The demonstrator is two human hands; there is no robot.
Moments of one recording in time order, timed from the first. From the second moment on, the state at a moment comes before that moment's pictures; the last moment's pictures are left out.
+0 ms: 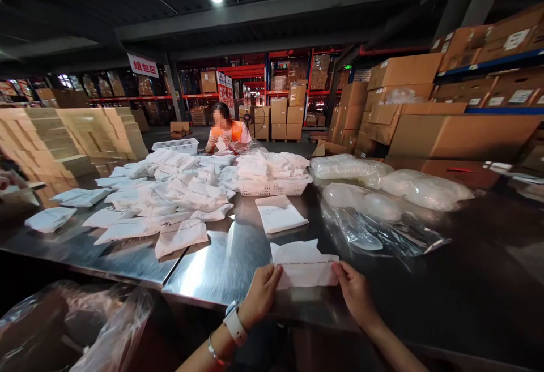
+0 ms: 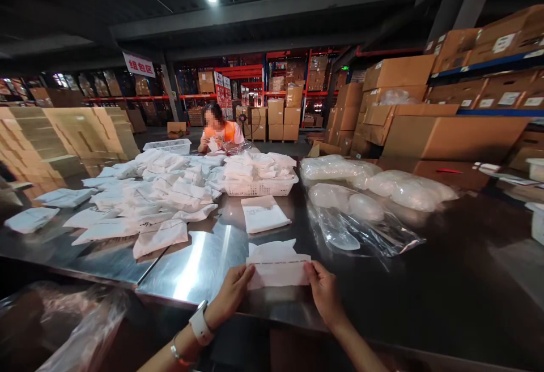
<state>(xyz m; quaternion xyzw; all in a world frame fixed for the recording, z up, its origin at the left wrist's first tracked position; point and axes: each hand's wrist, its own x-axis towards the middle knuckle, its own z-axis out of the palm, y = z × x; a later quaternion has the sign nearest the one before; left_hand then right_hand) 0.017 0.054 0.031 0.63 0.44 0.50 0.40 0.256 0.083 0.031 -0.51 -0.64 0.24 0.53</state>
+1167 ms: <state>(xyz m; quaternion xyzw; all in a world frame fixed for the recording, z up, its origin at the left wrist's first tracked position) 0.074 0.047 0.050 0.73 0.60 0.29 -0.14 0.249 0.107 0.033 -0.59 -0.67 0.09 0.45</state>
